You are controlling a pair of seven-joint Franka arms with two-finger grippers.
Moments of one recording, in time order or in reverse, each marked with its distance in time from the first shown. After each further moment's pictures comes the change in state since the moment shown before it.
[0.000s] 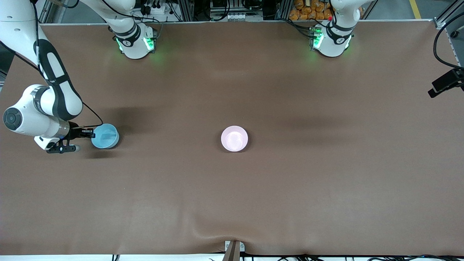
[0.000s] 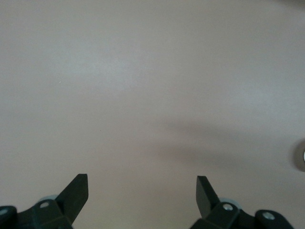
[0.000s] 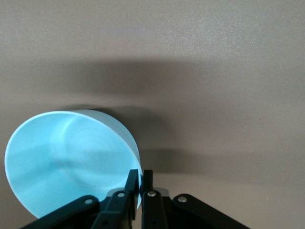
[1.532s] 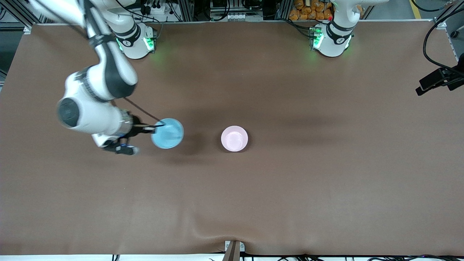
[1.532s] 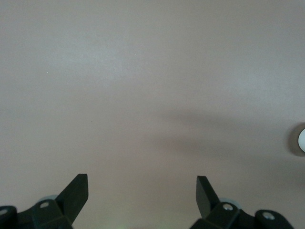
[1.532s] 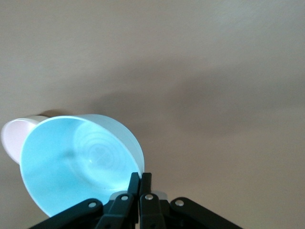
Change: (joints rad) left arm -0.390 0.000 0.359 -0.019 -0.001 -0.034 -0.012; right arm 0.529 -0.106 0.099 0.325 0.227 -0.374 0.844
